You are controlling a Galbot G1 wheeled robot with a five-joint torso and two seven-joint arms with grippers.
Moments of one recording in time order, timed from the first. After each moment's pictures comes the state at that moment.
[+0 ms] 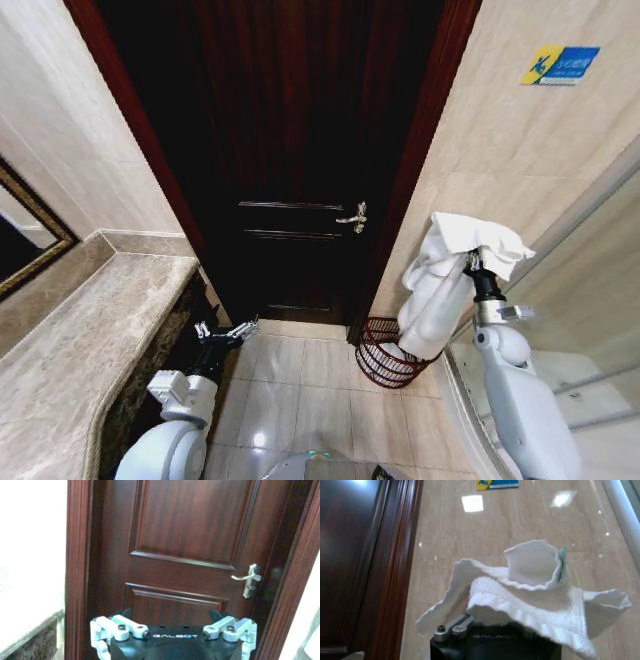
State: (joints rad) left arm 1.79 -1.61 -0.67 -2.47 -0.20 0.27 0.14; right arm -1.00 1.16 0.75 1.48 0.55 0.43 -0.27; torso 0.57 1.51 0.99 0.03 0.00
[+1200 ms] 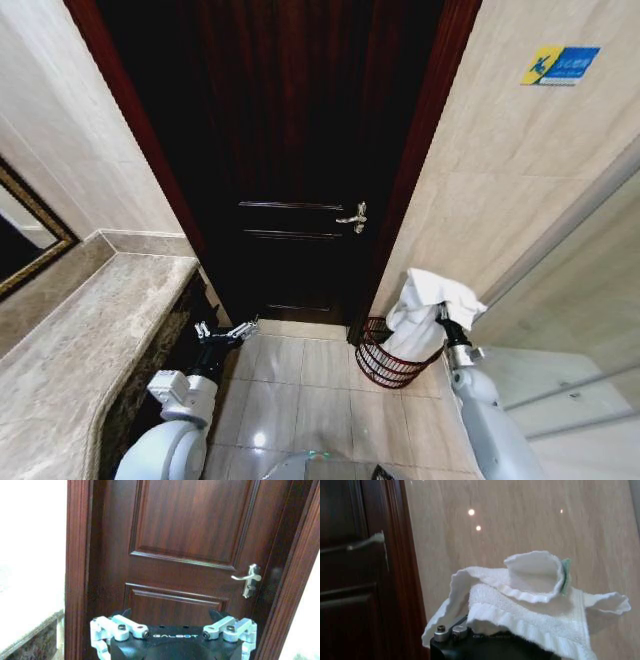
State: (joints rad) left arm 1.79 -1.61 -0.67 -2.47 -0.20 0.27 0.14; right arm -1.06 1.24 0.67 1.08 0.60 0.52 -0.43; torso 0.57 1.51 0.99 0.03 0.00
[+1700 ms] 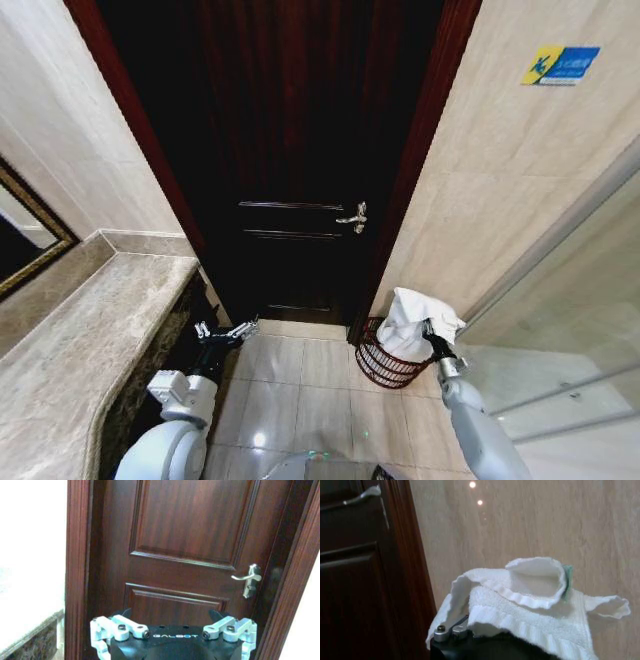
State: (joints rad) left arm 1.79 -1.61 -0.67 -2.47 -0.20 0.27 0.14; right arm -0.98 1.26 0.62 0.83 0.57 0.56 -0.49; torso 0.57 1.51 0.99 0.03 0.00
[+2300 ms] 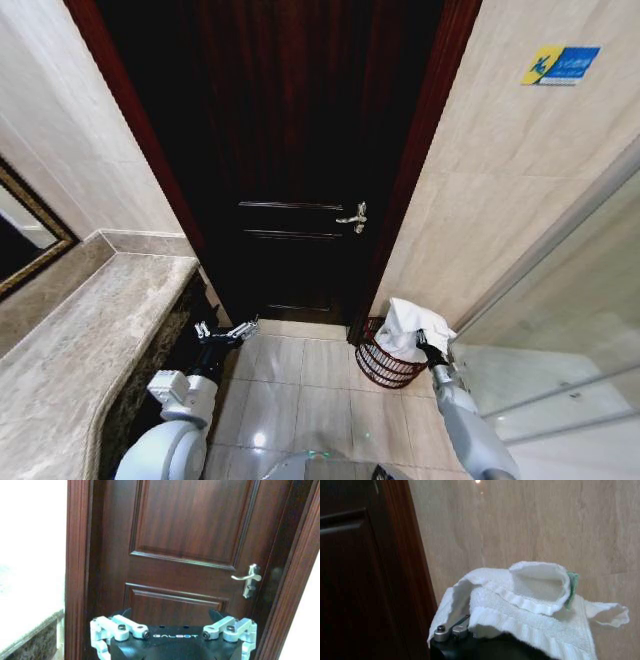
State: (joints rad) left arm 1.79 -1.61 -0.67 -2.47 -0.20 0.27 0.14; right arm -0.89 1.27 0.62 0.62 0.50 0.59 -0.52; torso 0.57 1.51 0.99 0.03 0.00
